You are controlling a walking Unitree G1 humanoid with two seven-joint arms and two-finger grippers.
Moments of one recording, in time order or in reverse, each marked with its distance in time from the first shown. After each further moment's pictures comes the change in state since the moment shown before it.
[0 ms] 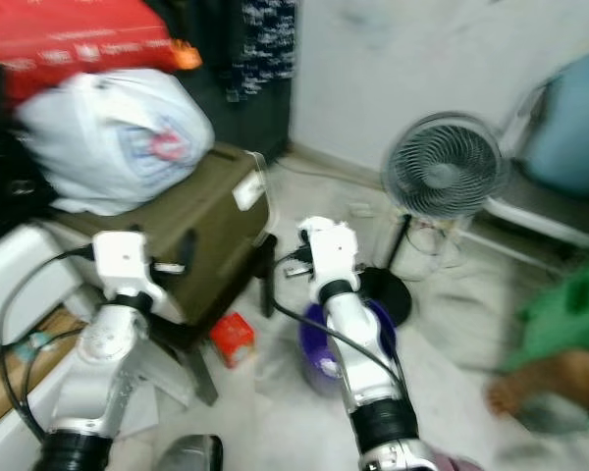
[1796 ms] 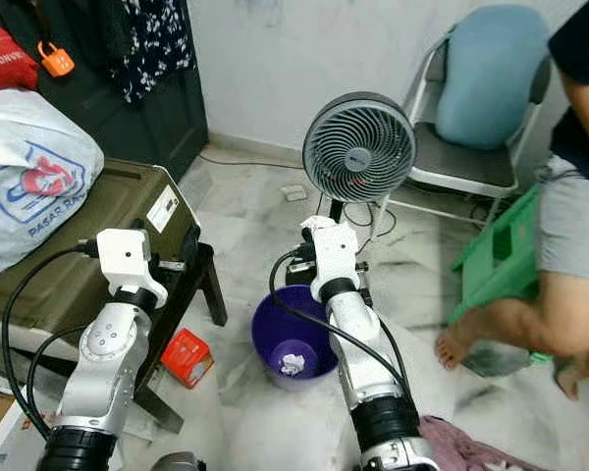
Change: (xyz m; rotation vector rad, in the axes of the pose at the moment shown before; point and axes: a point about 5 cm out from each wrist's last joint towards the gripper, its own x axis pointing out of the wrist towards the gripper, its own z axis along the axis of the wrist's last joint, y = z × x) left arm 0.003 -0.004 0.004 -0.006 -0.024 -0.034; right arm 0.002 -0.003 0.001 0.008 0.000 -0.015
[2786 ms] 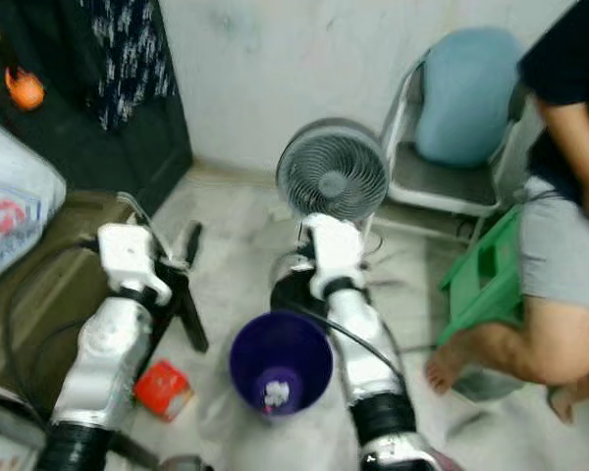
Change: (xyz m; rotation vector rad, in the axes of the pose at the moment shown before) left arm 0.003 0.003 0.000 0.014 -0.001 -0.007; right arm 0.004 0.006 0.000 0.008 -0.003 0.011
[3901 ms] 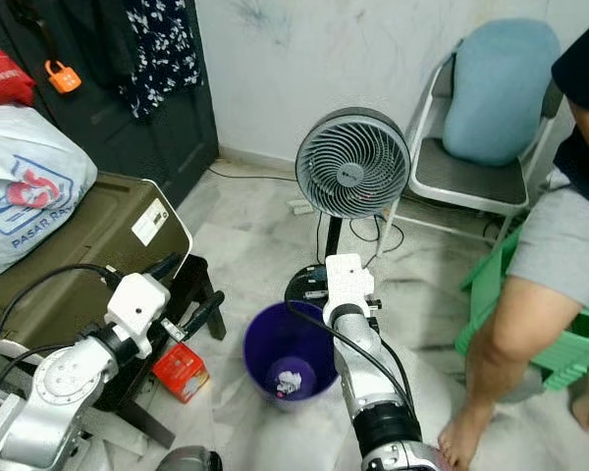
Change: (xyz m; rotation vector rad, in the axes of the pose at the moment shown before) left arm -0.052 0.004 -0.003 0.312 0.066 -0.522; right arm -0.016 -0.017 -0.050 0.000 0.311 -0.178
